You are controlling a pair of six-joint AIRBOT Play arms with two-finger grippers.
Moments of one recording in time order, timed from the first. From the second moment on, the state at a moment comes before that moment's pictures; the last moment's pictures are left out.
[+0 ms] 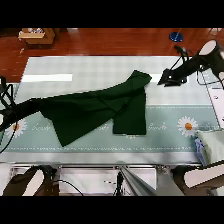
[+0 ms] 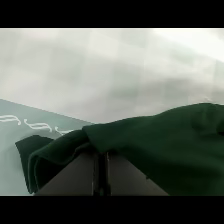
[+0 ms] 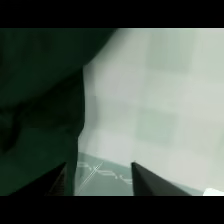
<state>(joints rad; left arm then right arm) 0.28 -0.79 0.50 0.99 -0.62 -1.26 -0.10 -1.73 1.58 -1.11 1.42 1.37</state>
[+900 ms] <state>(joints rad) 0.28 -0.79 0.50 0.99 -0.67 -1.26 0.05 -1.78 1.31 -0.96 1.12 1.38</state>
